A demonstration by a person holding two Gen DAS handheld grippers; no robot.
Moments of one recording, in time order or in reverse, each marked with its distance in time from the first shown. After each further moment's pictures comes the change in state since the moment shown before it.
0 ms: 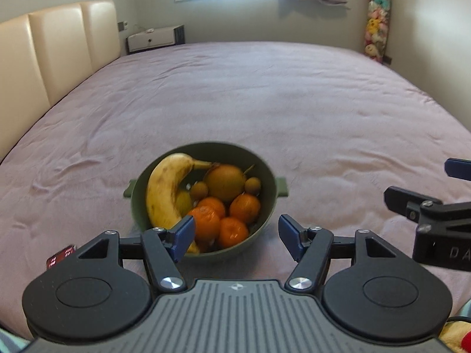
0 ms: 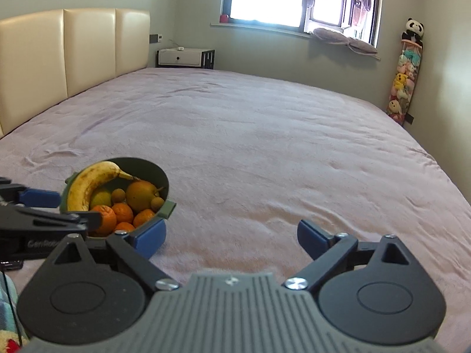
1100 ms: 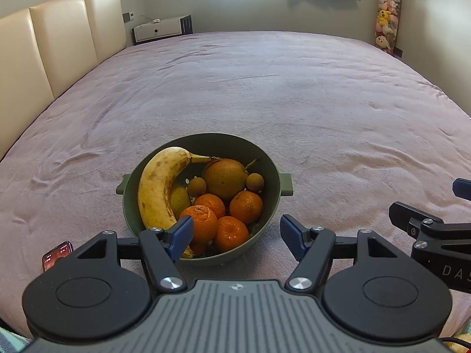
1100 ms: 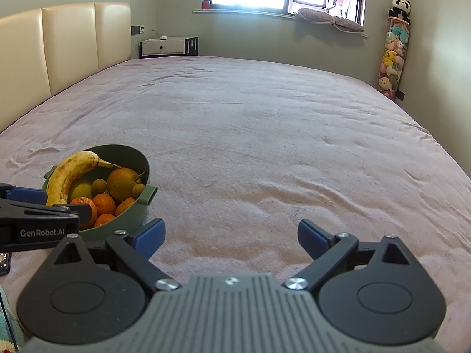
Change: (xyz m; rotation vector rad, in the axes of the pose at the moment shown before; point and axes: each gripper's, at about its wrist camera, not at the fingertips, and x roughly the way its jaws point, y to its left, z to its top) left arm 0.017 -0.011 0.007 -0.001 0.033 0.029; right arm 0.026 -0.012 -0.015 0.069 0.051 -0.030
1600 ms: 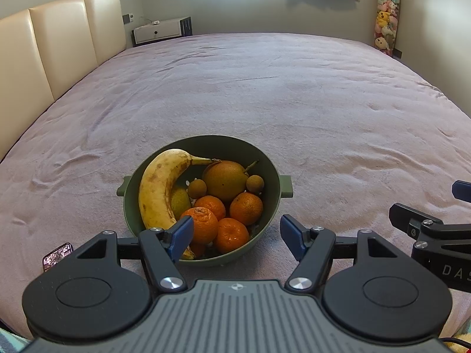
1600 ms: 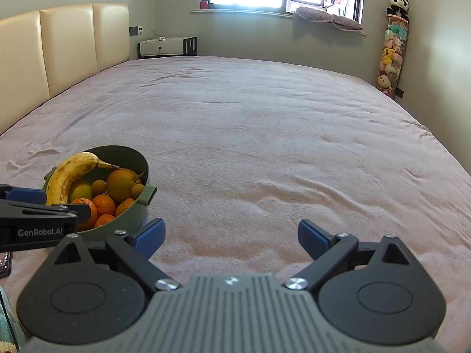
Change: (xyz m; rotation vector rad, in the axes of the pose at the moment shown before) left arm -0.001 -0.001 0.000 0.000 -0.006 0.000; right arm -0.001 -0.002 0.000 0.007 0.001 0.003
